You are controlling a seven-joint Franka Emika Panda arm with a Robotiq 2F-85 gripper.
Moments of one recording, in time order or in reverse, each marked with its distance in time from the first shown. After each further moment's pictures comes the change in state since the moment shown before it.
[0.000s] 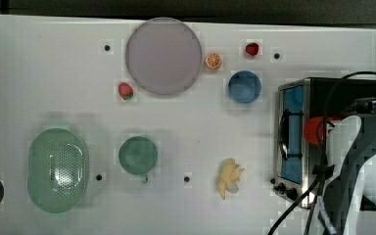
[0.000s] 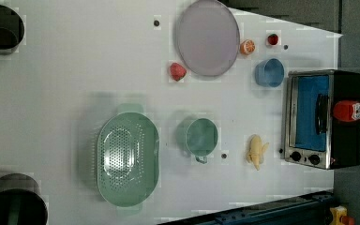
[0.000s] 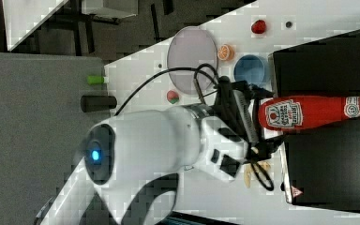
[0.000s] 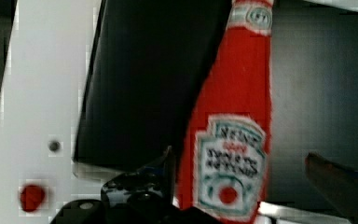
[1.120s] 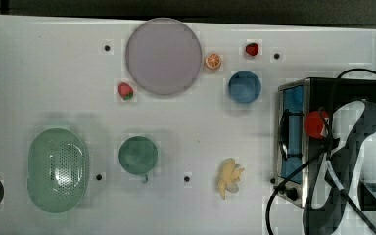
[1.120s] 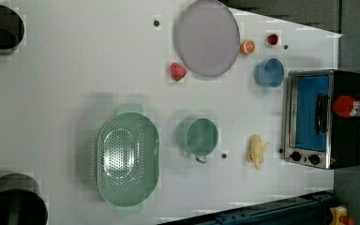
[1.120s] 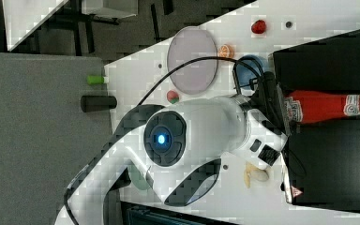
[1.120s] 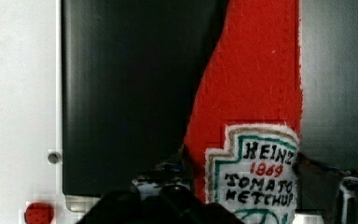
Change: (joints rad) arm -0.032 0.150 -0.005 0.013 0.201 0.048 -0.002
